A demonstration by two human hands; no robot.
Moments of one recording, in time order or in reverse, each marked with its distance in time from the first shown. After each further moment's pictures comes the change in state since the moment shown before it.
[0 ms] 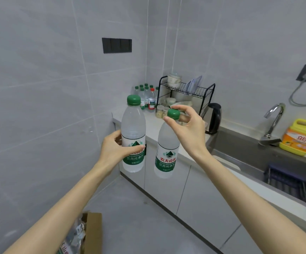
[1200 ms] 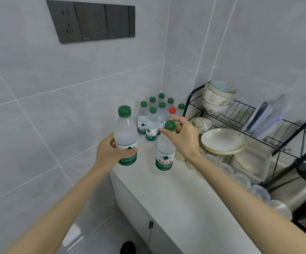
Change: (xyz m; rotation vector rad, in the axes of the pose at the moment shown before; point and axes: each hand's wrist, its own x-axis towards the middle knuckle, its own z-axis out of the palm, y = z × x) left_hand 0.585 -0.187 0.062 0.075 0.164 -0.219; right_hand 0.484 0.373 0.263 -0.164 -0.247 0.195
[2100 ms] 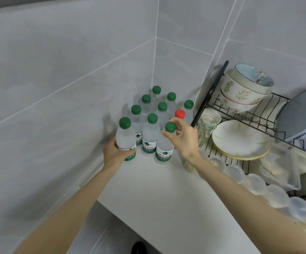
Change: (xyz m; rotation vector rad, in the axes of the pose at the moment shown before) left_hand 0.235 -0.107 0.070 0.090 -0.147 -0.172; right_hand 0.143 0.102 0.105 -0.126 0.110 0.177
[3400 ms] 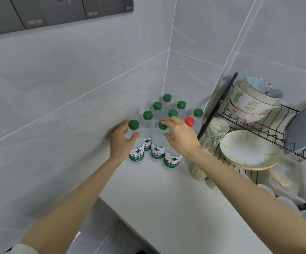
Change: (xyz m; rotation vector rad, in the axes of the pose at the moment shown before) left_hand 0.016 0.041 -0.020 0.135 0.046 0.314; right_hand 0.018 -0.045 0.005 -0.600 -0.274 -0.385
